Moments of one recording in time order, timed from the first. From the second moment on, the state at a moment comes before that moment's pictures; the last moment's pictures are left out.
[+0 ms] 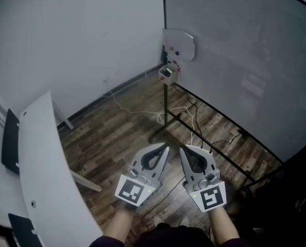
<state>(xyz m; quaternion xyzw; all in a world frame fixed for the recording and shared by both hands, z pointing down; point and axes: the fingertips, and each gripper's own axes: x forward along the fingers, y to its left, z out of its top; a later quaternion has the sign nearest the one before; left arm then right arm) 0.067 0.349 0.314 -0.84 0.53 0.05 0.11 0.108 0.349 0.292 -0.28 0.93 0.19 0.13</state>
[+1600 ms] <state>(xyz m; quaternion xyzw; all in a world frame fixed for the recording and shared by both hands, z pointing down) -0.025 0.141 0.368 -0.83 0.55 0.01 0.07 0.028 0.128 0.348 -0.27 0.95 0.15 0.10</state>
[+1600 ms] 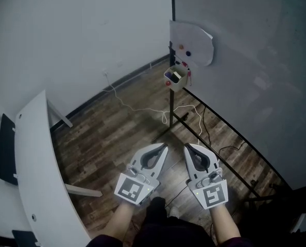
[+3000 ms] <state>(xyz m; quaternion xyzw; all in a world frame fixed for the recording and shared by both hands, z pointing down) -0.152 -0.107 0.405 -0.89 0.45 0.01 0.03 -0.086 -0.105 0.385 -0.39 0.91 0.13 0.05</state>
